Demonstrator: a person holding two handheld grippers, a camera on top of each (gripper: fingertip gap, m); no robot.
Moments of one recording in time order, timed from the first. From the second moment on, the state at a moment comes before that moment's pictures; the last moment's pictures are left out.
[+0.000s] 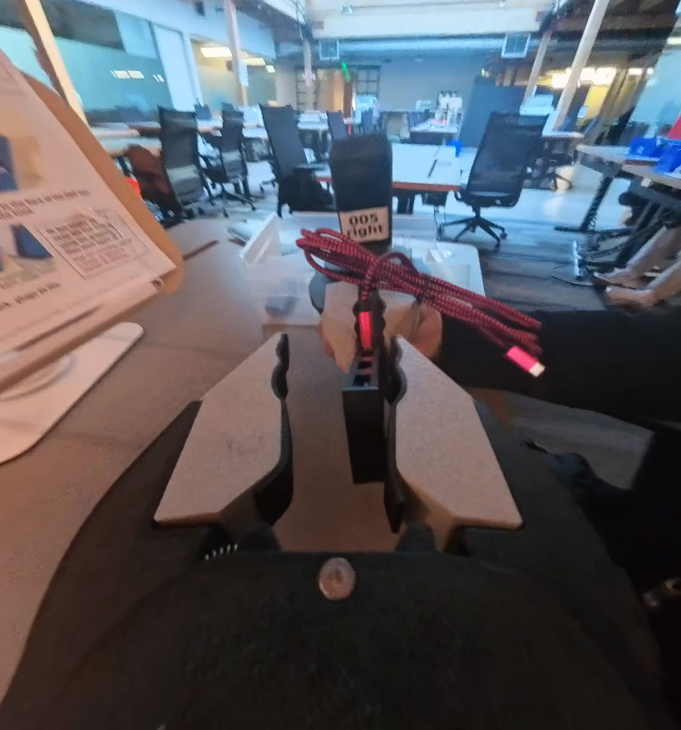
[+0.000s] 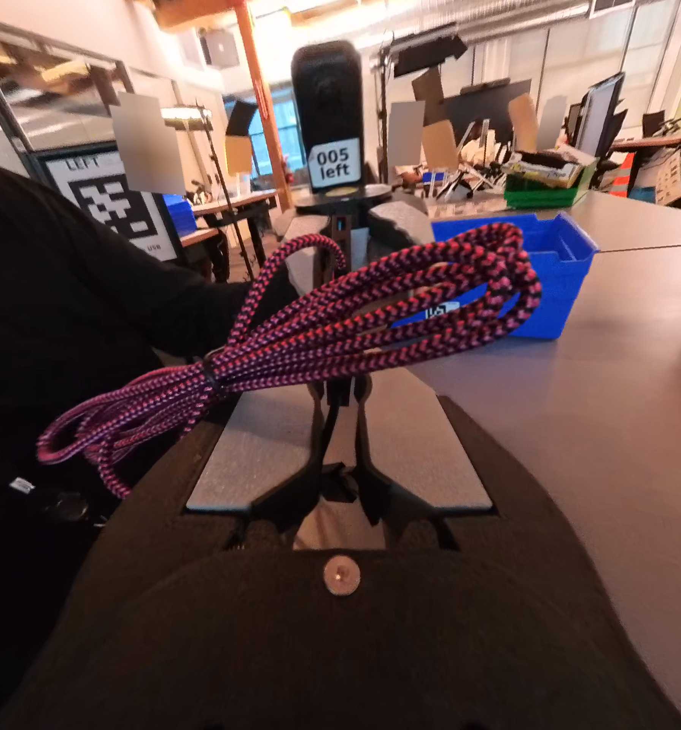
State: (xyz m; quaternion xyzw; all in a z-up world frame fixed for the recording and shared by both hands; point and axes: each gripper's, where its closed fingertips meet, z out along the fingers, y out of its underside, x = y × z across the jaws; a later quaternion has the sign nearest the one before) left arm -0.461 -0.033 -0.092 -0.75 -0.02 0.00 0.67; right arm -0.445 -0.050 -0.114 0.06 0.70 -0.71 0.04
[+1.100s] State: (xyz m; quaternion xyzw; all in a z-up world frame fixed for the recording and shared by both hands) left arm -0.461 -0.031 -0.144 -0.75 -0.04 -0.12 0.65; right arm -0.460 -0.044 -0.138 0.08 0.74 -0.67 0.02
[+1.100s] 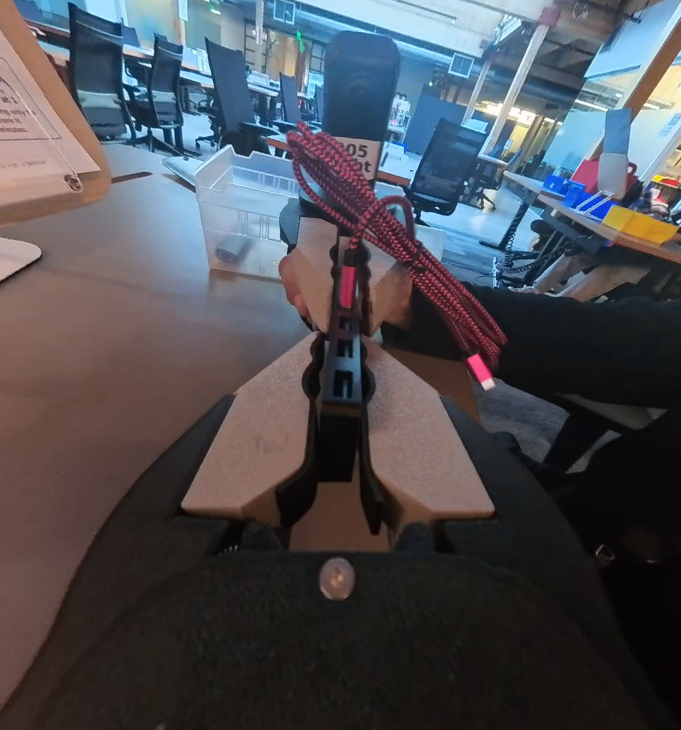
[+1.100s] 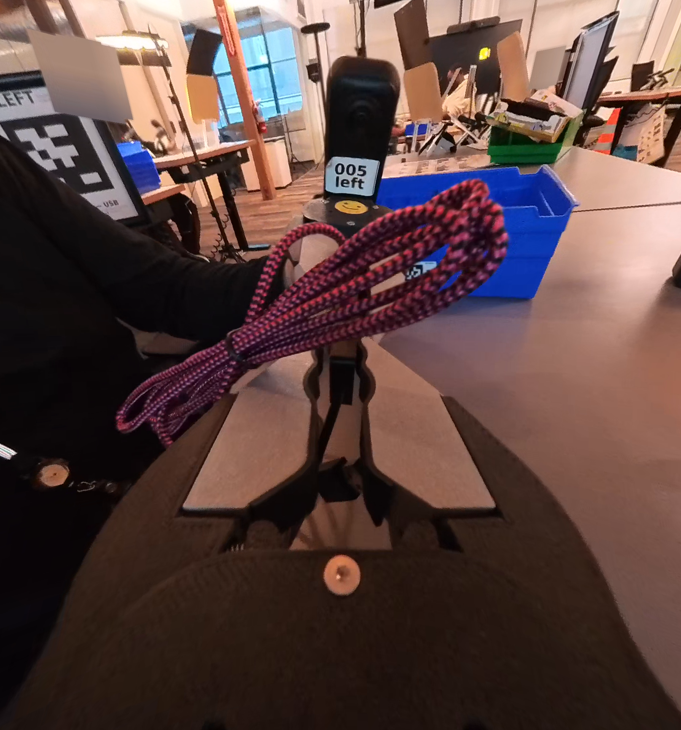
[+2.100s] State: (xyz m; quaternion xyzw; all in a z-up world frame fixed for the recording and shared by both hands) left arm -0.465 -0.030 -0.149 -0.75 -0.05 -0.09 0.65; right arm -0.472 -0.047 -0.129 0.11 0.71 -0.69 -0.02
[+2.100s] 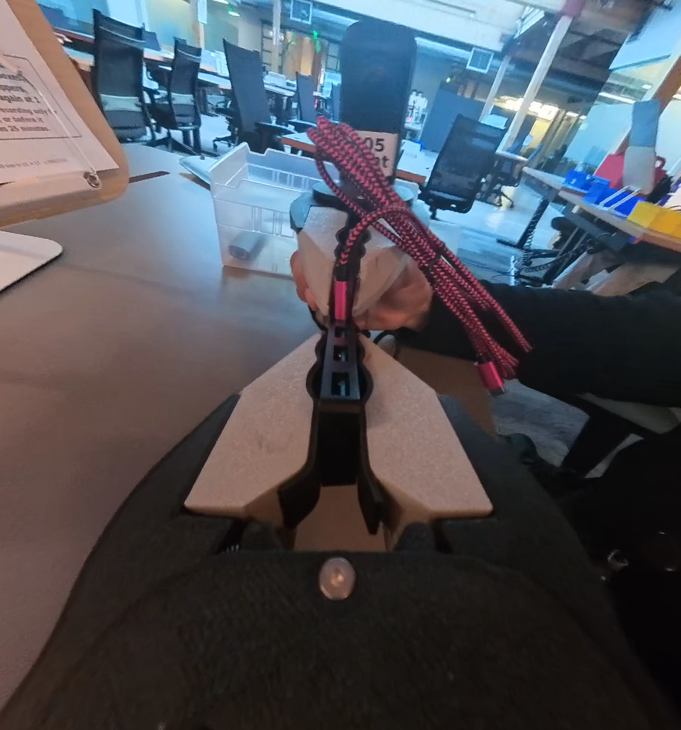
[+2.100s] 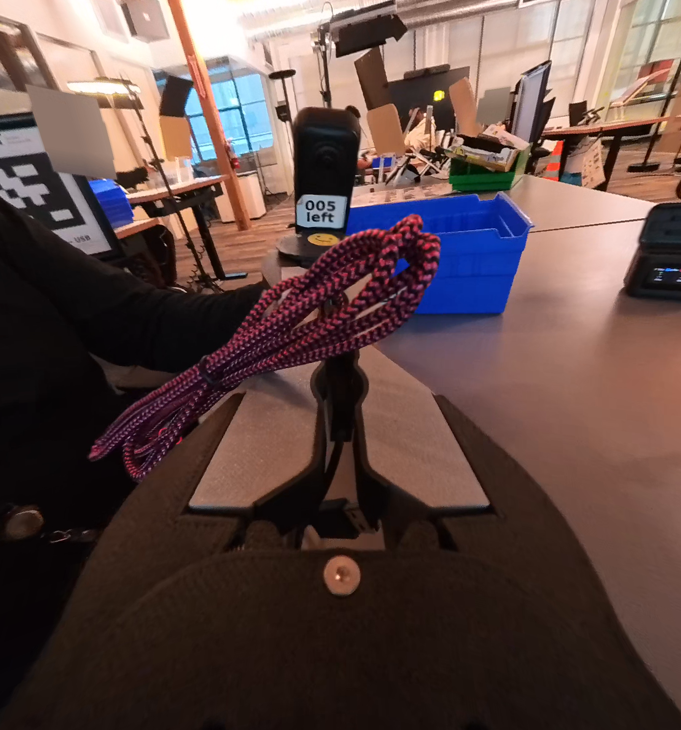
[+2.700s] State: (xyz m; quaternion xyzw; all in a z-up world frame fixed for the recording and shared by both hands) left arm -0.444 -0.024 -0.157 -0.76 -0.02 -0.10 0.64; right arm -0.503 0.012 -0.058 0.21 0.44 -0.87 0.00
